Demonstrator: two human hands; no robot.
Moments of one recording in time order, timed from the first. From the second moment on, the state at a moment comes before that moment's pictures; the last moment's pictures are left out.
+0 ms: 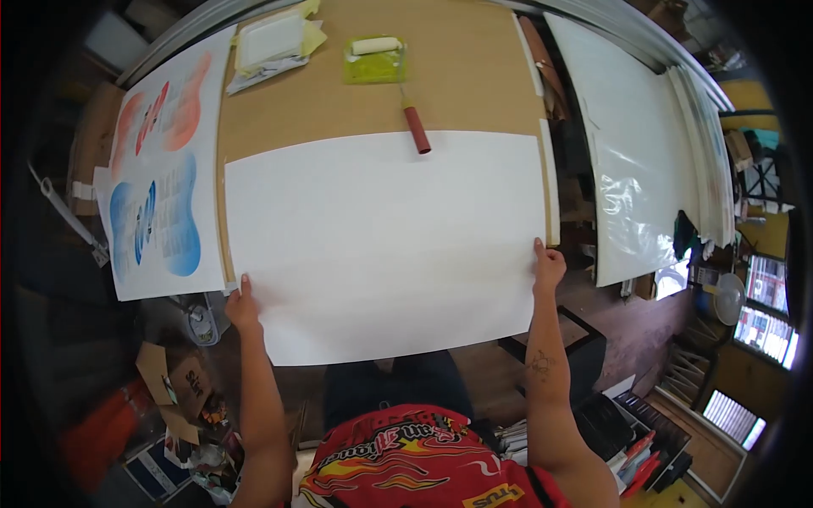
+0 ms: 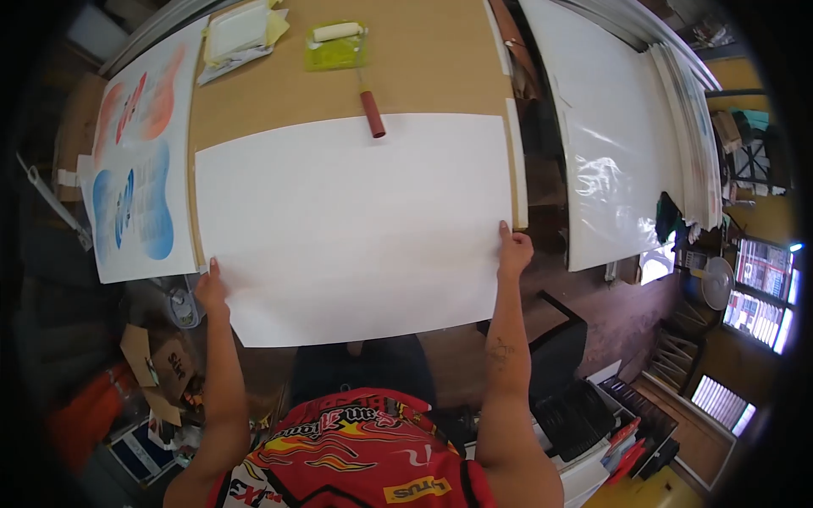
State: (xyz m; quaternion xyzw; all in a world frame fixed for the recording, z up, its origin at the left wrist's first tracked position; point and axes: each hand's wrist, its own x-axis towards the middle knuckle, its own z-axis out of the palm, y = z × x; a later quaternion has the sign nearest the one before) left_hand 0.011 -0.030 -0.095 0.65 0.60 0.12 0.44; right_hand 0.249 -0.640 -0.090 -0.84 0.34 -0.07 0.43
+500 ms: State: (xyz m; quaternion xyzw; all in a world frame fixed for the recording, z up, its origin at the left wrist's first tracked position) left_hand 0.008 -0.028 -0.089 0.63 0.60 0.11 0.48; right_hand 0.252 -0.622 -0.074 -0.87 0.36 -0.07 0.34
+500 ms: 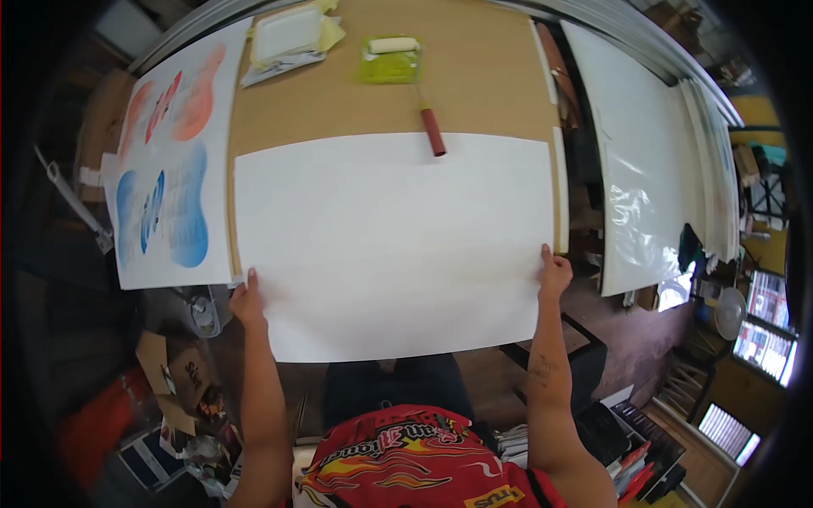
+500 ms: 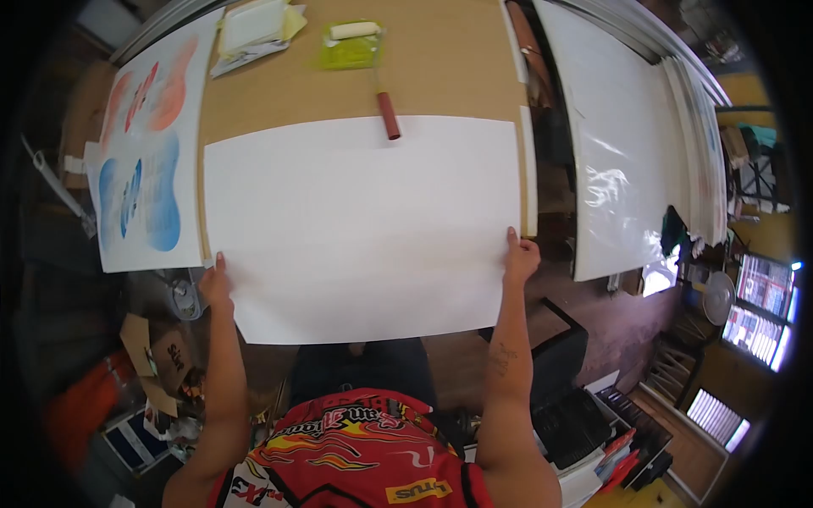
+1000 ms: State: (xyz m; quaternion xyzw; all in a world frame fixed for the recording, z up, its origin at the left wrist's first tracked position) left_hand 0.132 -0.124 -0.023 0.98 0.14 0.03 0.13; right_hand 0.372 -0.353 0.018 -0.93 -0.03 0.01 0.36
